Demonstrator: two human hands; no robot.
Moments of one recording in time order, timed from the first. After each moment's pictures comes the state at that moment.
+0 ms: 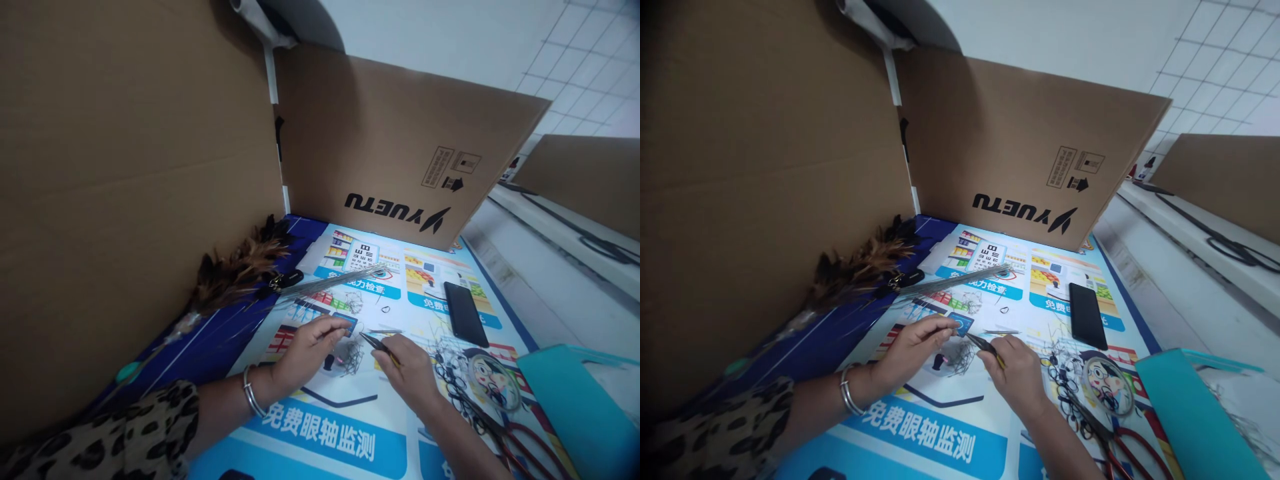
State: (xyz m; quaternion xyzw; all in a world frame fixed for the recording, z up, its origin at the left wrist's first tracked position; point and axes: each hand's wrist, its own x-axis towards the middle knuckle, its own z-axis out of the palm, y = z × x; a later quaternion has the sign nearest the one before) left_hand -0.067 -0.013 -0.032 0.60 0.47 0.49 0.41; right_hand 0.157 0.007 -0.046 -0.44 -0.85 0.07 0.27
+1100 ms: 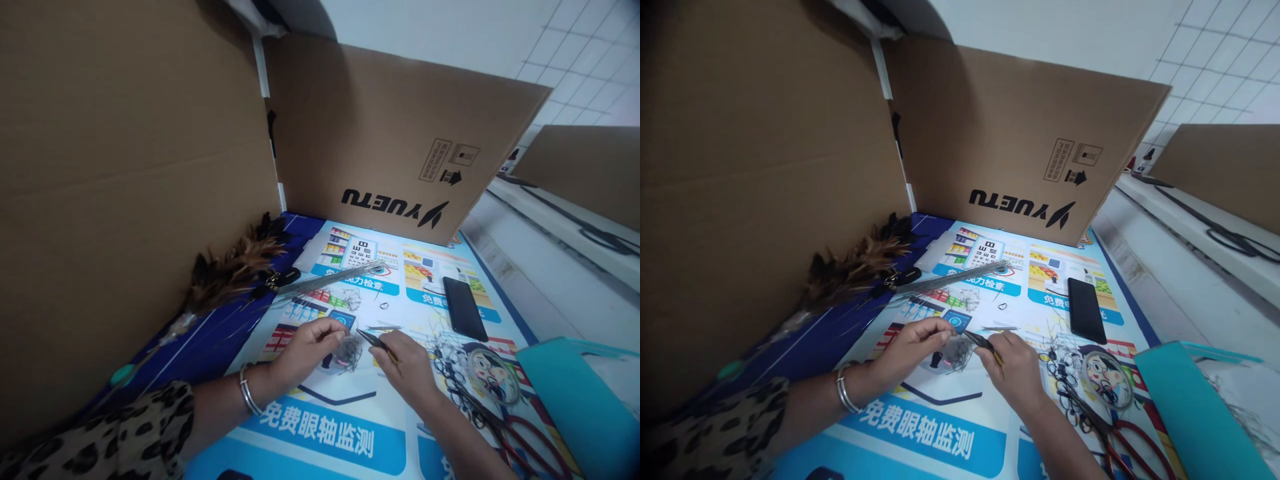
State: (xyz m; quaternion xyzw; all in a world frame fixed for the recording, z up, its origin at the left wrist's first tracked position) left_hand -0.065 -0.013 -0.034 0.55 0.44 0.46 0.54; right_hand 0.156 0.007 -0.047 -0.43 -0.86 0.07 0.28
